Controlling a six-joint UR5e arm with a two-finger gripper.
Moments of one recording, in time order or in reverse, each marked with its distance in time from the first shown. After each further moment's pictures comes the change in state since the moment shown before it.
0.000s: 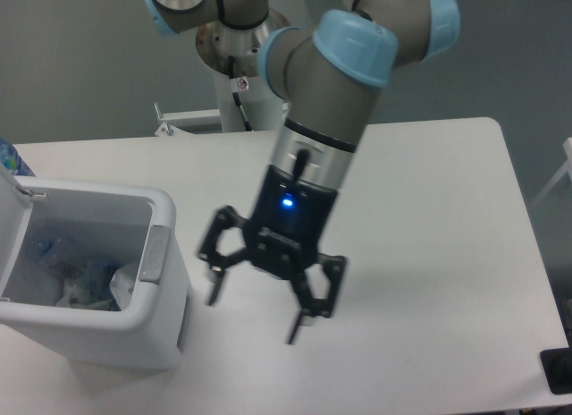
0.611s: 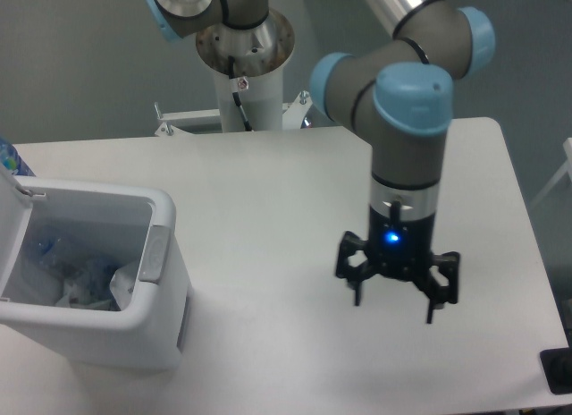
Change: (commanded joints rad) arm 0.104 -0.083 -0.048 -0.121 0.392 0.261
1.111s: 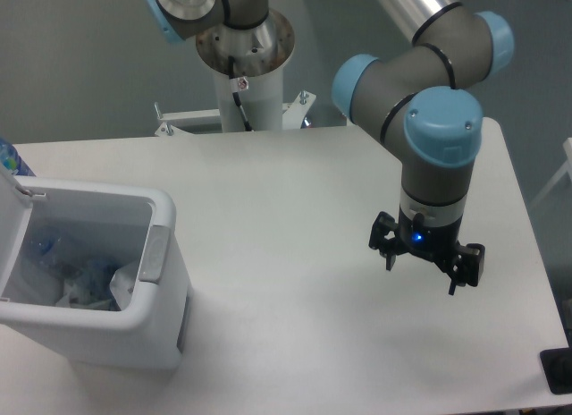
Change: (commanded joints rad) arm 0.011 -0.014 0.072 -0.230 0.069 0.134
